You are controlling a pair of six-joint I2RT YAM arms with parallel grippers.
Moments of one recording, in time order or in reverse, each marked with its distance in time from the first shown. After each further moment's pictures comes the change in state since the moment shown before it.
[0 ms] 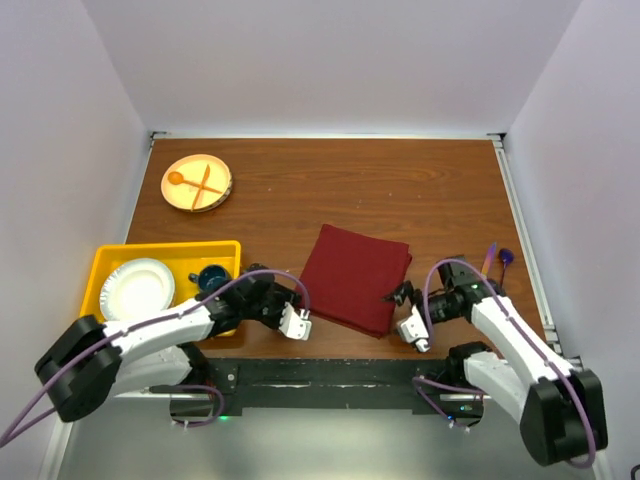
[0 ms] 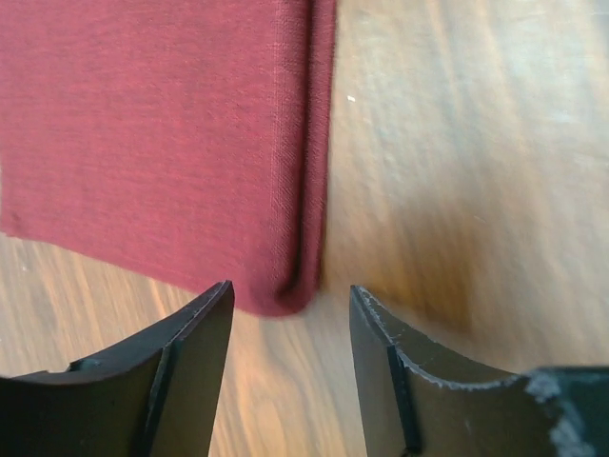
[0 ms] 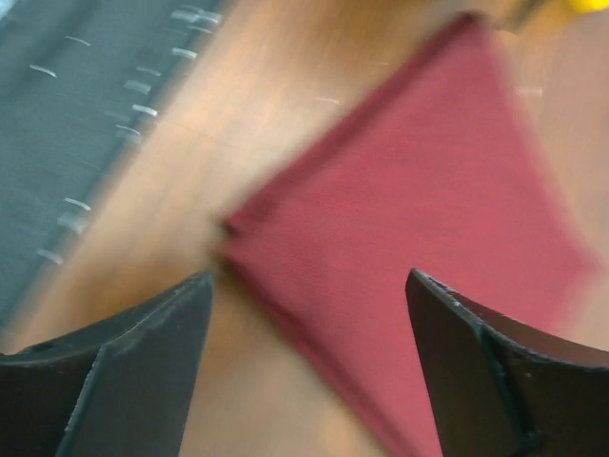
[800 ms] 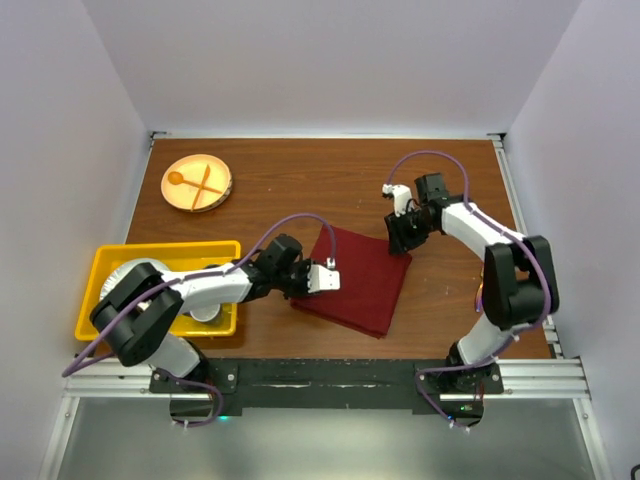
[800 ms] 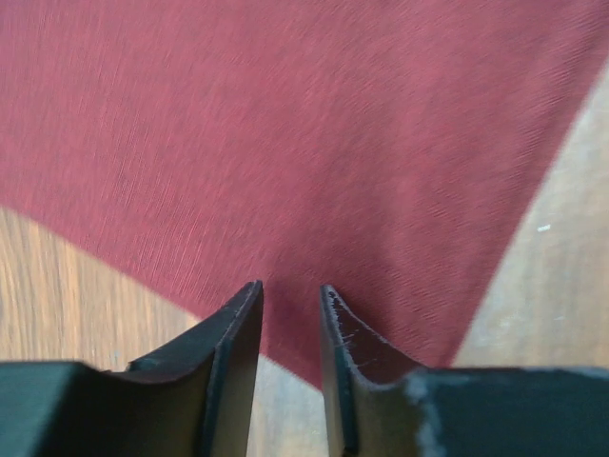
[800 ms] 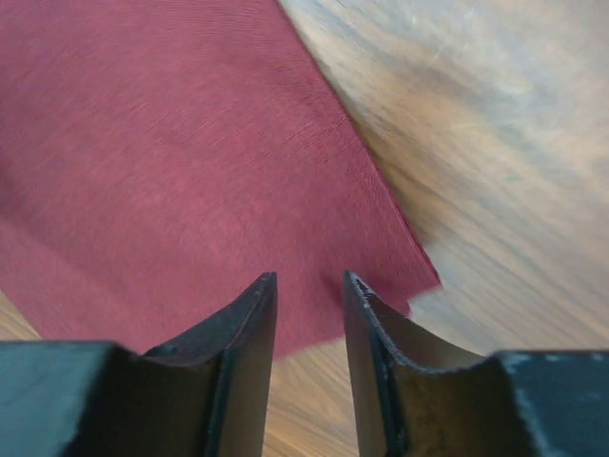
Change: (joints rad) left arm 0.044 0.384 0.299 0.035 -0.033 -0.338; right arm -0.021 0.708 0.684 0.237 0.602 1.698
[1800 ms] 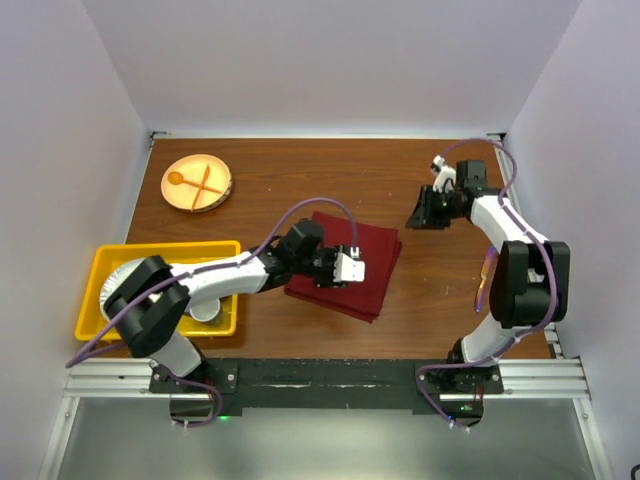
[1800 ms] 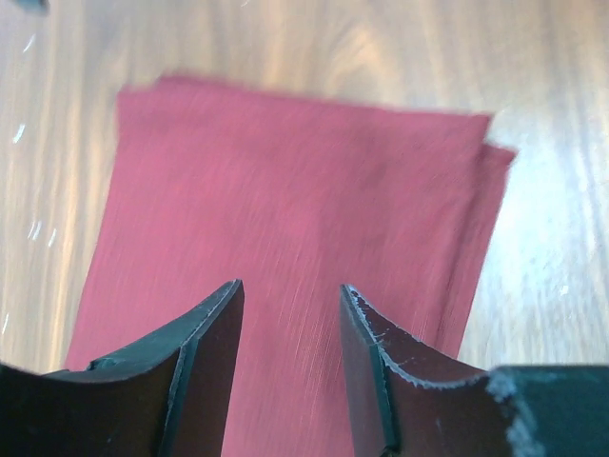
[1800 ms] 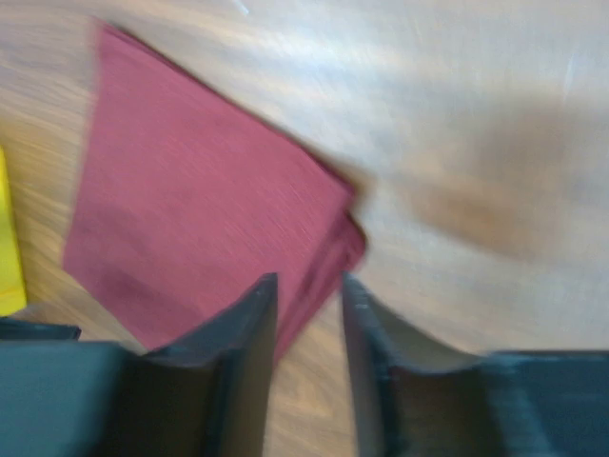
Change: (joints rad) left arm -0.058 0.043 0.187 0.070 0.130 -0.022; right arm -0.214 0.013 0.106 0.083 -0.143 0.378
